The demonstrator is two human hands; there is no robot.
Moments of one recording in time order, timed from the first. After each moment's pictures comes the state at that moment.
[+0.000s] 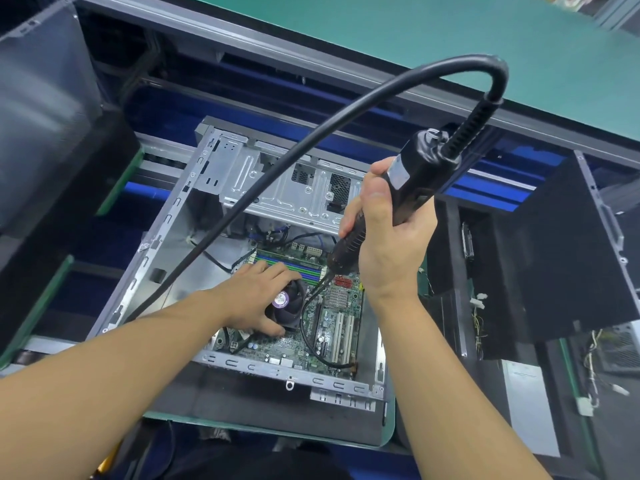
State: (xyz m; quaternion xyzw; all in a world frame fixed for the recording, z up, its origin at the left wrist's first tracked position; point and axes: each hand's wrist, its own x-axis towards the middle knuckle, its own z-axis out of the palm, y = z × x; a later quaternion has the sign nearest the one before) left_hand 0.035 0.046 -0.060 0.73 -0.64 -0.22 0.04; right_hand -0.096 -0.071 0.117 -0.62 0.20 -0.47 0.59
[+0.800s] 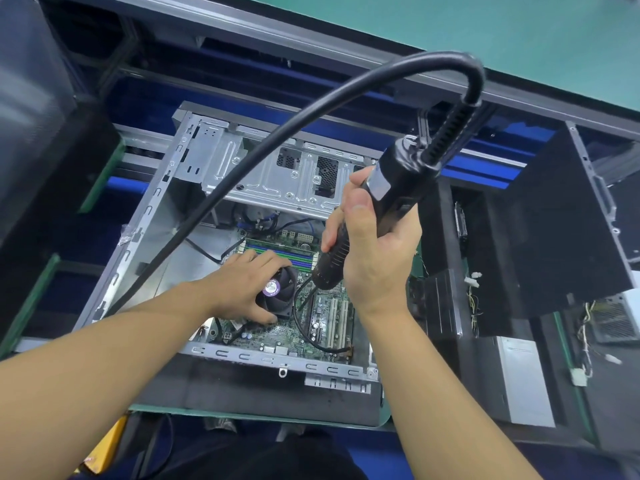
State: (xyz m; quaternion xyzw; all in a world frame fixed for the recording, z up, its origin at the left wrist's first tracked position) left_hand 0.037 0.048 -0.063 0.72 -0.65 -0.22 0.07; right_hand -0.116 -0.051 0.111 -0.61 0.20 -0.45 0.62
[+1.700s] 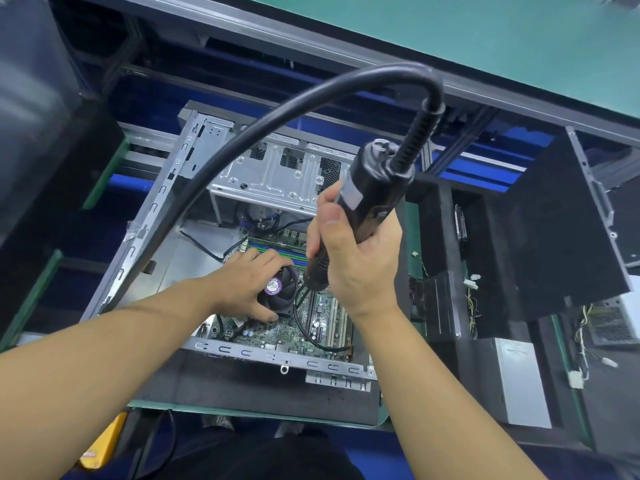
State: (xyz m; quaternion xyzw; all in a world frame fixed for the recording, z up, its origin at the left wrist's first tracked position) left_hand 0.035 0.048 -0.060 0.73 -0.65 -0.21 0.05; right_hand -0.110 -0.043 0.104 -0.64 0.17 -0.40 0.63
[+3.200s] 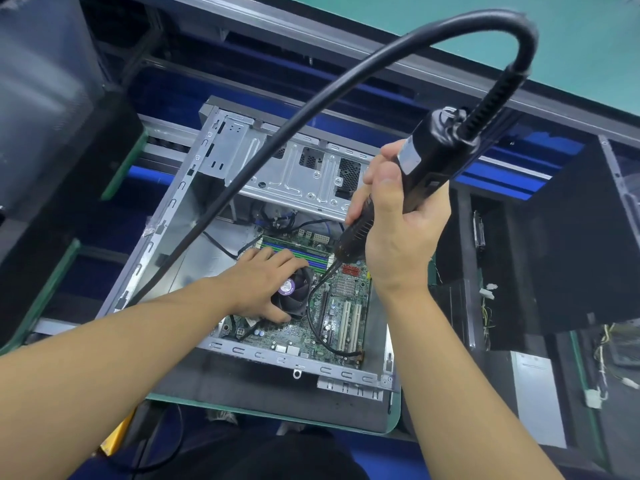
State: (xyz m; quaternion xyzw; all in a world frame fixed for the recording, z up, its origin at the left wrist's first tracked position) left_hand 0.033 0.048 -0.060 0.74 -0.65 -0.20 0.03; right_hand -0.091 -0.066 0.116 -0.63 0.19 -0.47 0.59
